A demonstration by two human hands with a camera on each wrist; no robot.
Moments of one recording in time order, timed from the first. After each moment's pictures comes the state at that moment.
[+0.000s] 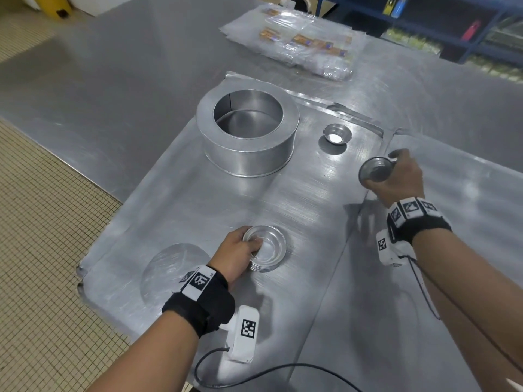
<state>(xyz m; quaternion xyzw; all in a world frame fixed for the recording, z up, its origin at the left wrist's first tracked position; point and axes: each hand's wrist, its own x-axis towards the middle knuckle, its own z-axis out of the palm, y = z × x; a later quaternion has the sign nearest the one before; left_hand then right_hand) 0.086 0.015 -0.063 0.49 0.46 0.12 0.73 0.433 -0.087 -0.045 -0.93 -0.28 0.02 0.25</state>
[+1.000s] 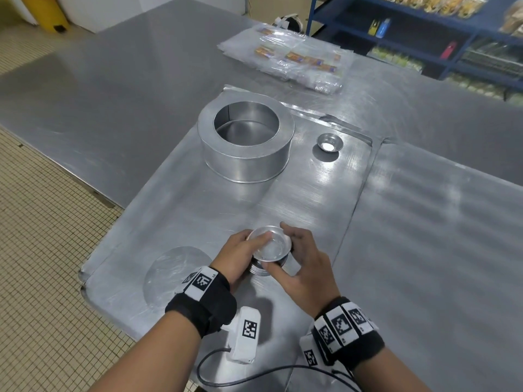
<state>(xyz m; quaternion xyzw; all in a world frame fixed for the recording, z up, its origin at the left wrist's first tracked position) 0.082 0.009 -0.048 0.46 0.42 0.11 0.78 0.182 -0.122 -0.053 -0.72 -0.42 0.20 0.51</state>
